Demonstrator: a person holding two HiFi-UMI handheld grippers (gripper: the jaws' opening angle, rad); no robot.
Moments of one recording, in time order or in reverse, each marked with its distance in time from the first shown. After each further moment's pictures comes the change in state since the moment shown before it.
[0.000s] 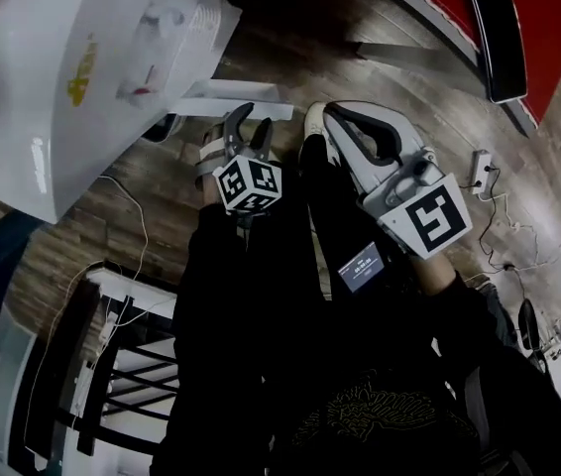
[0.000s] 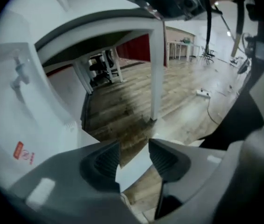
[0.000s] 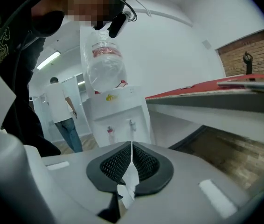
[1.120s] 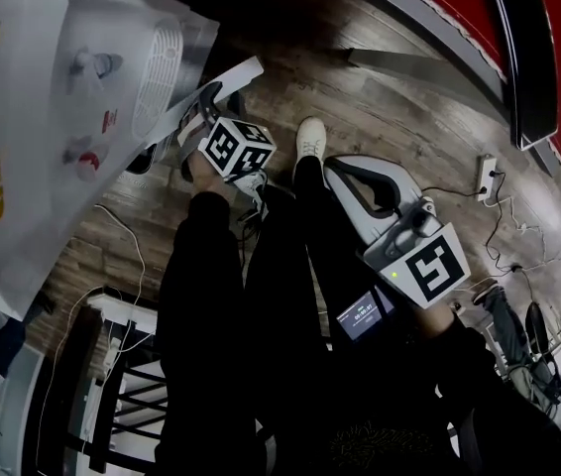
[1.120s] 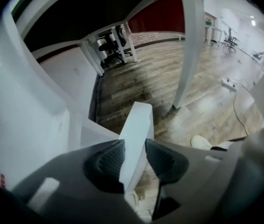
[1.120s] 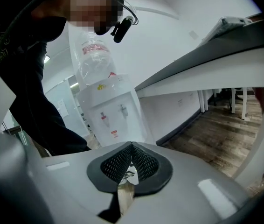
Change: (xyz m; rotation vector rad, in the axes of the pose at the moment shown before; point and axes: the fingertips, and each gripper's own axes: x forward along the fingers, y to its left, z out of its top) left arm 0.119 0.067 -0.017 -0.072 0.239 0.139; right arm -0.017 -0.024 -0.073 0.118 0.044 -0.039
